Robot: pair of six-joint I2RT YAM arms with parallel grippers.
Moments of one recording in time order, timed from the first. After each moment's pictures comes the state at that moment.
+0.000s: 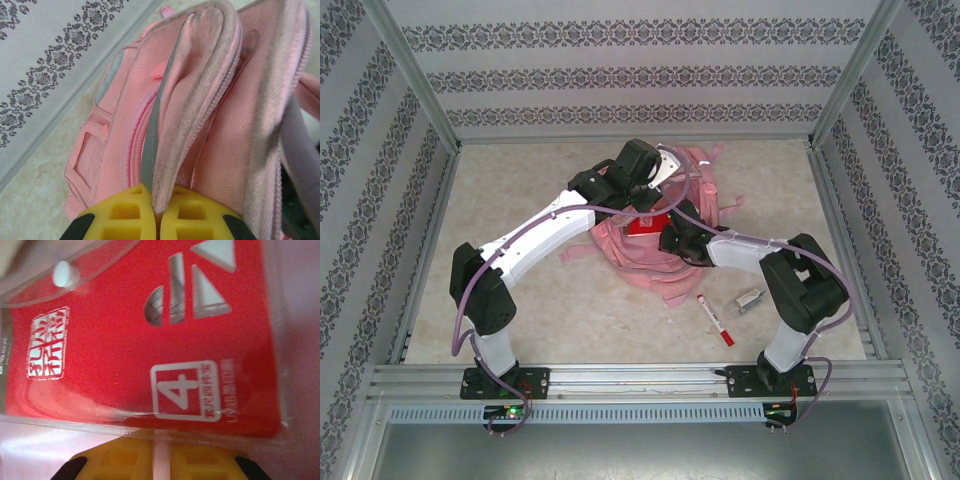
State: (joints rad) left arm -0.72 1.80 1.76 -0.66 -0.23 0.27; right arm 0.54 1.76 0.94 -0.07 0.01 0.73
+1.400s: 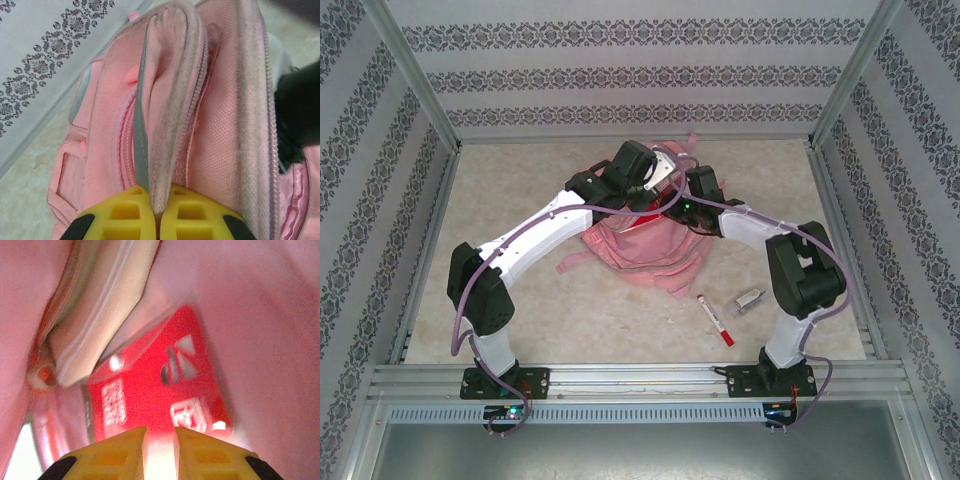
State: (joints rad) left arm -0.70 1.80 1.72 -0.66 -0.22 0.27; right arm 0.38 1.77 1.10 -0.08 -0.30 0.74
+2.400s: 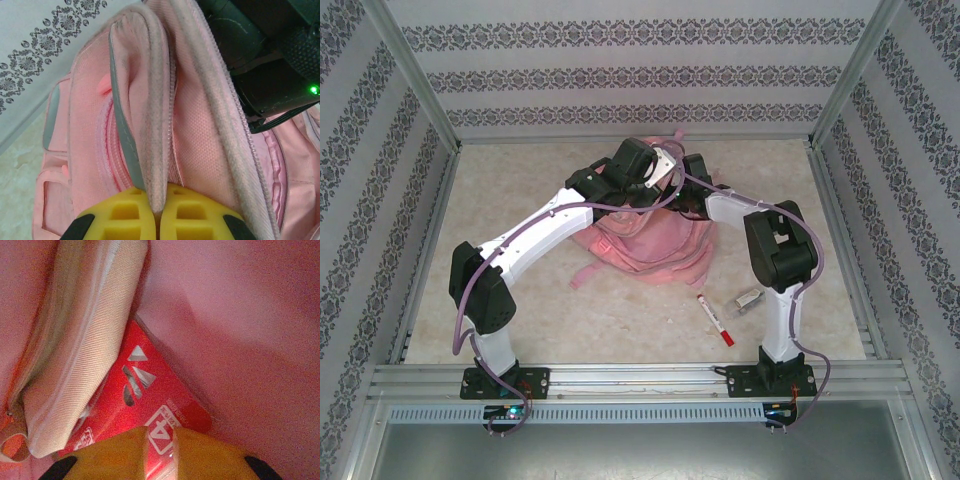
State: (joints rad) left arm -0.70 1.81 1.75 -0.68 -0.17 0.21; right arm 0.36 2.05 1.36 -0.06 -0.37 0.59
